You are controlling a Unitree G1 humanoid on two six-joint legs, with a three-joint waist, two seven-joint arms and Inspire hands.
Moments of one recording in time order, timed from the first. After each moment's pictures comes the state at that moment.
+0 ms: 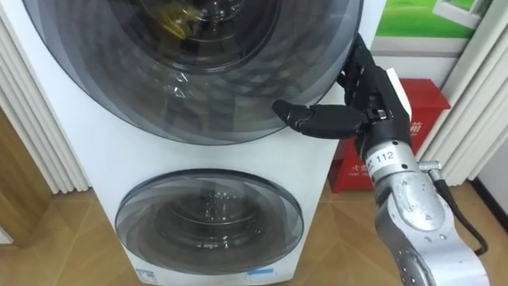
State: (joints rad) left arm 0.08 0.28 -0.05 0.96 0.11 0.23 0.10; right arm -0.26 -0.41 0.02 -0.24 0.40 0.26 -0.14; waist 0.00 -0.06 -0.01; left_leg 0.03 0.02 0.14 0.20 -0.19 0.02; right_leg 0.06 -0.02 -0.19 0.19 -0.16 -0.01
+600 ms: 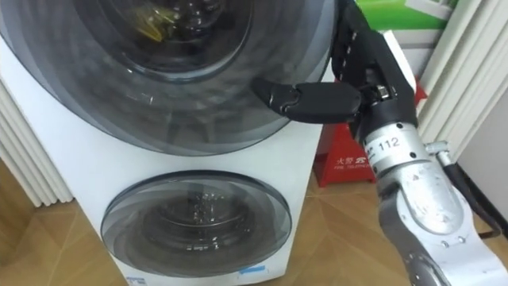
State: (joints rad) left arm 0.12 0.28 -0.05 0.96 0.11 0.18 0.10; right arm -0.26 -0.43 -0.01 -0.49 0.42 0.29 -0.08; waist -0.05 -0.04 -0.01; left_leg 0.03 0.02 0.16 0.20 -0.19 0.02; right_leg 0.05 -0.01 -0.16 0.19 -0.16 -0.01
